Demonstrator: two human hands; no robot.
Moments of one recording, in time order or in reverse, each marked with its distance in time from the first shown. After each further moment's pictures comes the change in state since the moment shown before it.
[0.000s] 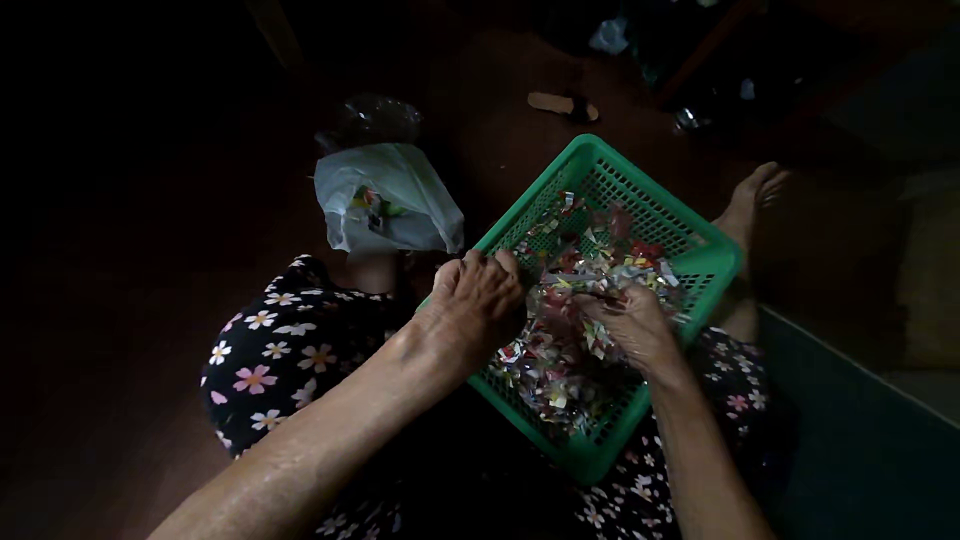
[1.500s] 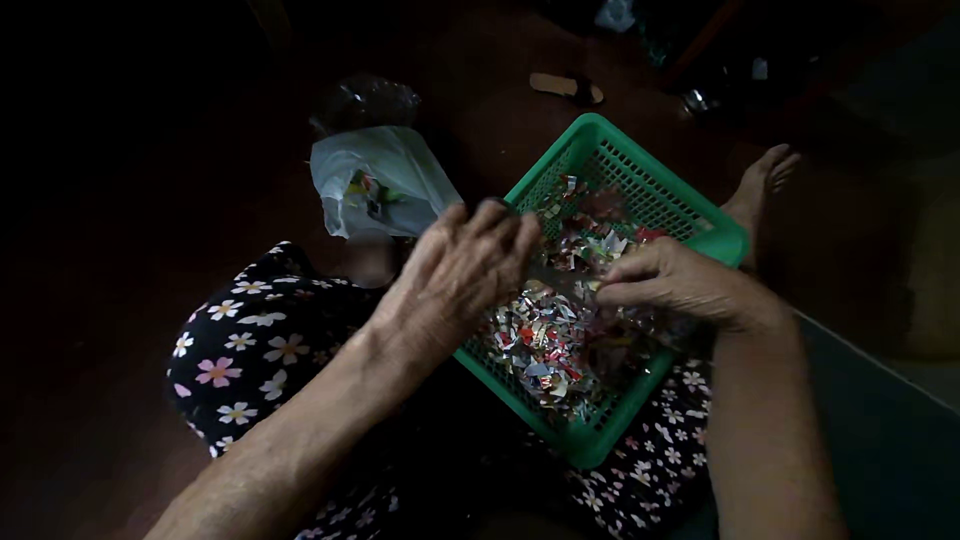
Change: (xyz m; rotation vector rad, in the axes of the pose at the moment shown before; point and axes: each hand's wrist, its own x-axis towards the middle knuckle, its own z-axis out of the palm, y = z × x) left_hand -0.002 -0.025 0.006 0.075 0.464 0.287; right_hand 0.035 -0.049 -0.056 -0.230 -0.700 -0.238
